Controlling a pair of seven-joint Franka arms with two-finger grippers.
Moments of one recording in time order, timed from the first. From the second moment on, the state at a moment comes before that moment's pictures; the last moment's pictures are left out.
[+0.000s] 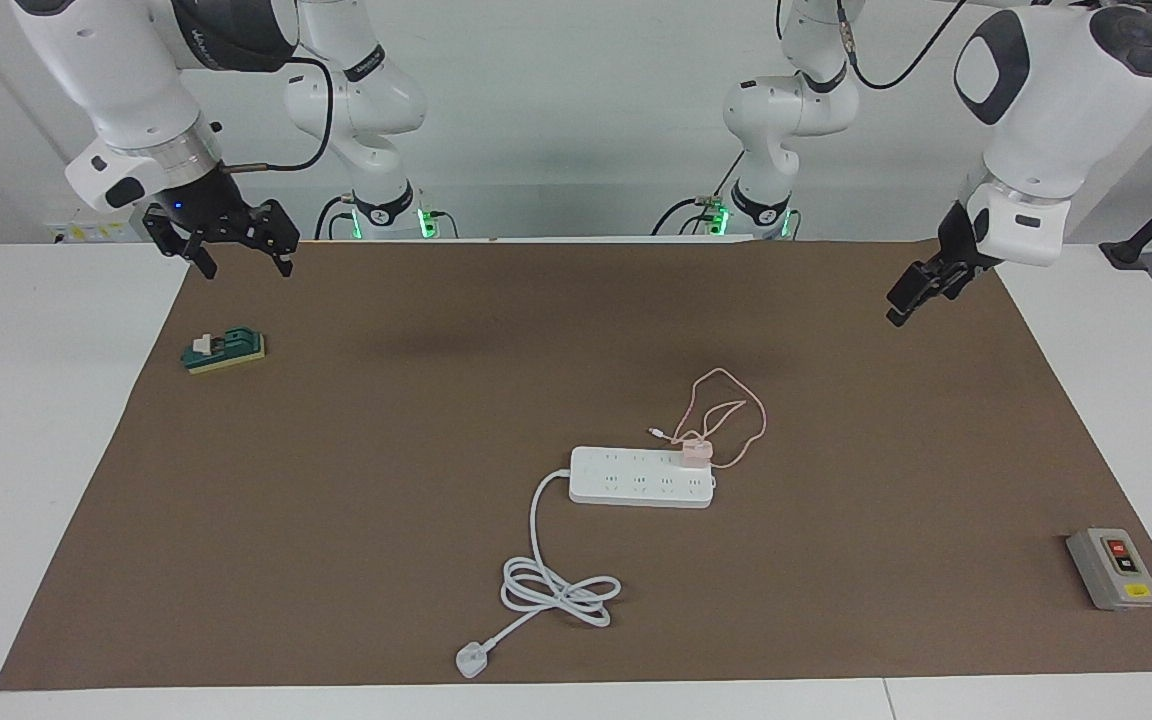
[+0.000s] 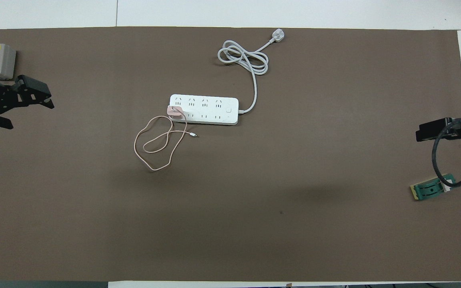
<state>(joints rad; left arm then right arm) -0.04 0.07 -0.06 -1.57 -0.01 1.63 -0.60 0.00 -0.10 -0.03 -1.74 0.03 1.61 -0.02</state>
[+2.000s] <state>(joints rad) -0.38 0.59 -0.06 -1.35 0.00 1.89 -1.83 0.31 0.41 0.04 -1.76 0.69 2.18 1.41</state>
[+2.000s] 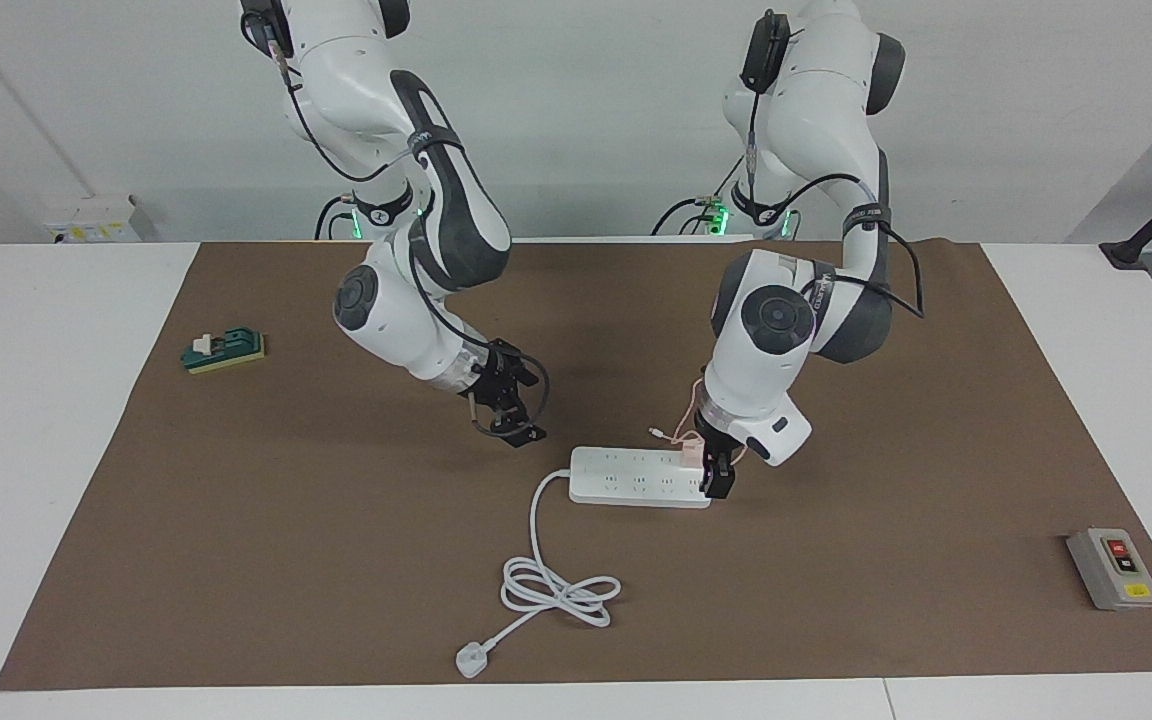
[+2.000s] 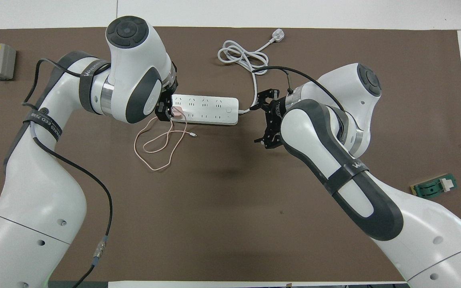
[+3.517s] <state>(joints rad) -0.39 0.63 -0.06 -1.35 0.00 1.83 -1.83 0.37 0.69 0.04 -1.49 0.73 2.28 1.36</state>
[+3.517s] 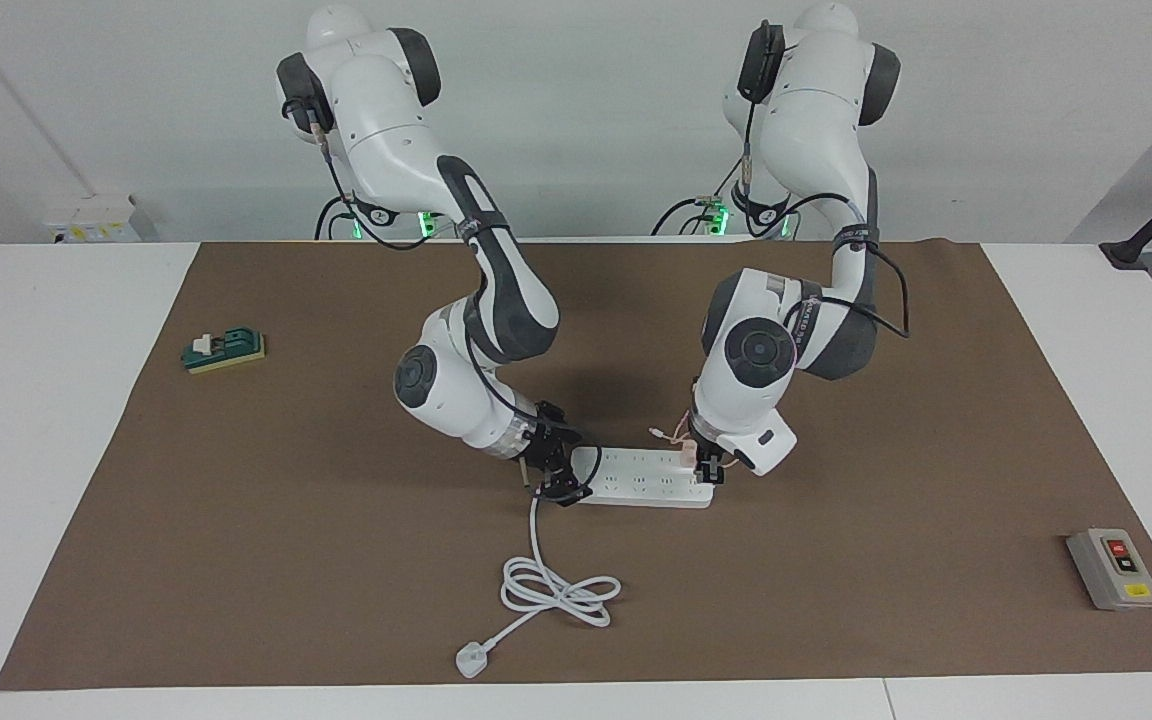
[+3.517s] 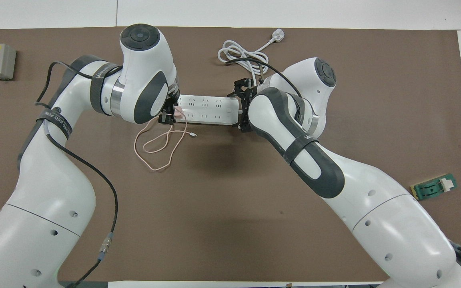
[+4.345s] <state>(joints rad) -0.40 0.63 -0.05 -1.35 0.02 1.84 -1.83 0.39 0.72 0.04 -1.49 0.73 2.33 1.36</state>
